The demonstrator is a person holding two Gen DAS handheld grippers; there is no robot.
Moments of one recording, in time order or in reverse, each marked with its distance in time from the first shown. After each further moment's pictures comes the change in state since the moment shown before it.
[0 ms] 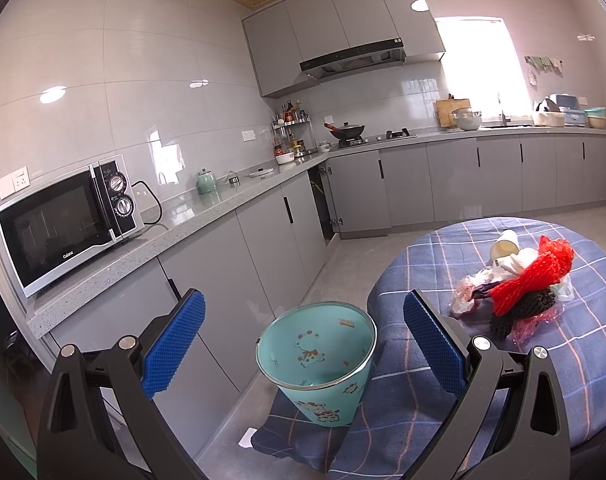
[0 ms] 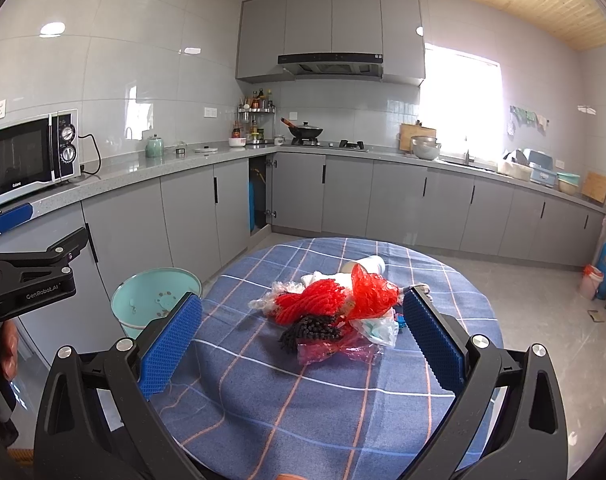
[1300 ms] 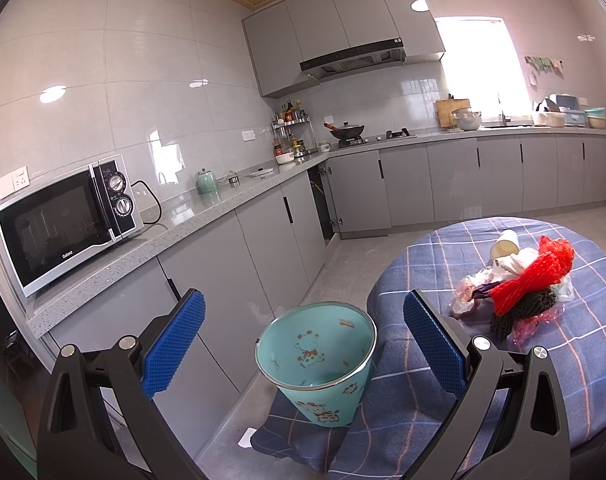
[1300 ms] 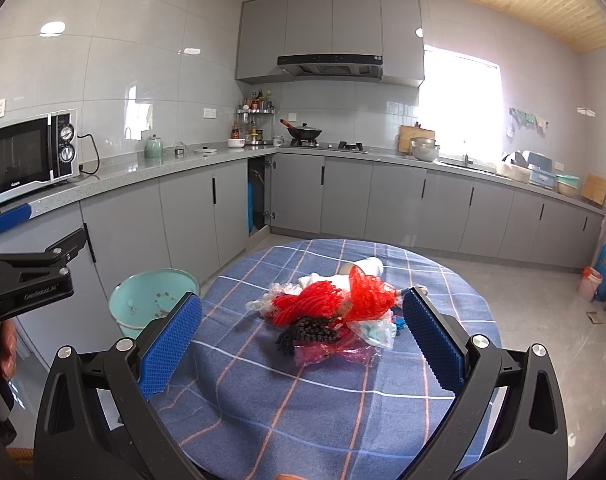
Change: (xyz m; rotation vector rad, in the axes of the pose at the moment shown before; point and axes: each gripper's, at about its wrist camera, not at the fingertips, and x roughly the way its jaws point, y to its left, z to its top) left arm 0.000 -0.001 0.000 0.002 0.003 -0.006; right arm 0.000 -0.002 0.002 -0.004 -0.002 -0.008
